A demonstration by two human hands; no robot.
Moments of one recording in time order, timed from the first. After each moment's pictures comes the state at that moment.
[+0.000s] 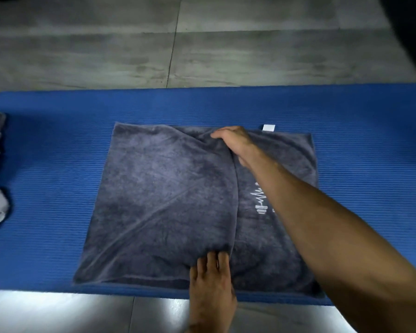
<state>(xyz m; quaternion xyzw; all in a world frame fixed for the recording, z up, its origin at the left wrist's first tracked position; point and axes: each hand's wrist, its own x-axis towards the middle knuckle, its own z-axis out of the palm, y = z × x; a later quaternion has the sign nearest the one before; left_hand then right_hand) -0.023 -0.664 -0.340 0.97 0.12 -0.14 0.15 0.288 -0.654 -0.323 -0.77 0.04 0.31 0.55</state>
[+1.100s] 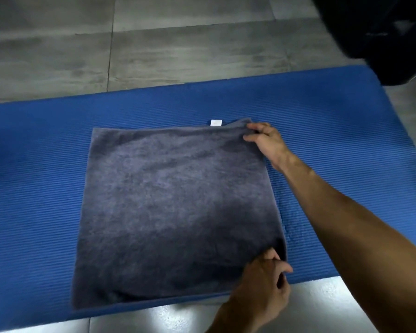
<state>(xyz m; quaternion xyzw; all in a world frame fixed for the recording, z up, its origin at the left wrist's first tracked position) 0.038 -0.800 -0.322 0.87 -0.07 -0.25 0.43 0.310 -0.851 -0.339 -0.80 0.10 0.20 0.56</state>
